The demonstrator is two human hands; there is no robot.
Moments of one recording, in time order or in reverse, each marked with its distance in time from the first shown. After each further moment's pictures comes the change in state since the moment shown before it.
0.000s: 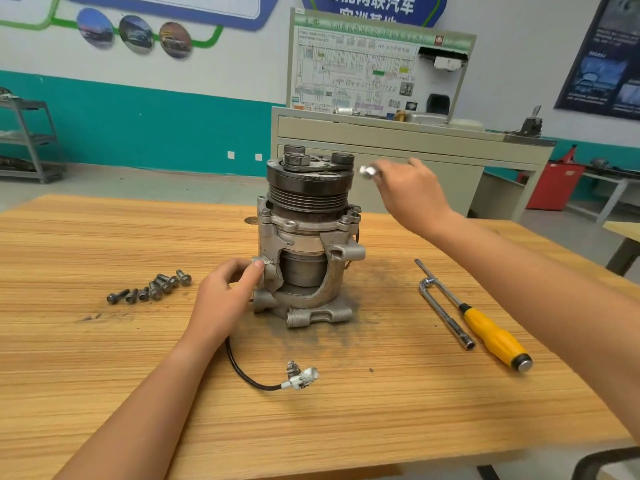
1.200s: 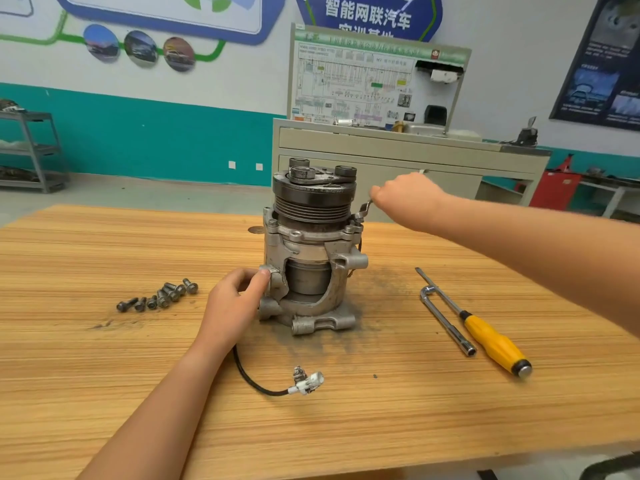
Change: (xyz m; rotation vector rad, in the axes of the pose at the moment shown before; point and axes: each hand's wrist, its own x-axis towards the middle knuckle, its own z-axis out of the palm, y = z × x) left_hand 0.000 0.002 0.000 0.024 -0.004 -0.036; right_hand 0.018 -0.013 -0.028 -0.538 -0.501 -0.224
